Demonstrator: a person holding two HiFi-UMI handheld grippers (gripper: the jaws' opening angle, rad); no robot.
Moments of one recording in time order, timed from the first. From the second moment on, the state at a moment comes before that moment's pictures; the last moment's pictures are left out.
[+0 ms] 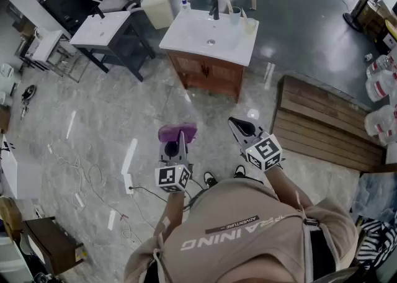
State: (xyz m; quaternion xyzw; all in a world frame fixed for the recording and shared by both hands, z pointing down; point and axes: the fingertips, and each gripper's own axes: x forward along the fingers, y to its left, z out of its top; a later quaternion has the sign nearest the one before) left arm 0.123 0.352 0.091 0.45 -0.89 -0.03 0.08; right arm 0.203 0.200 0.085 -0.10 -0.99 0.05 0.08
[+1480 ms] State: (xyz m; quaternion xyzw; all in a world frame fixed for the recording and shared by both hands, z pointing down) left arm 0.073 0.337 0.105 0.38 -0.92 -0.03 0.09; right arm 0.151 0.160 0.126 -0.14 -0.98 0.04 0.11
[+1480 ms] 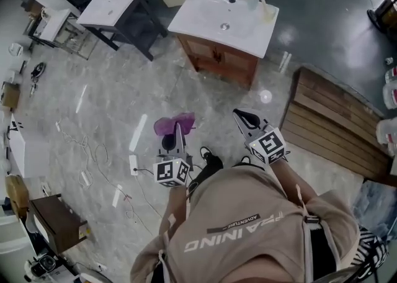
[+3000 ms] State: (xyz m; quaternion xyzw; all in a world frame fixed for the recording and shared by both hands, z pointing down) left arm -0.186 0.349 0.145 0.47 -0.87 0.00 0.15; right arm -0.108 0.180 0.147 -0.07 -0.99 0.05 0.12
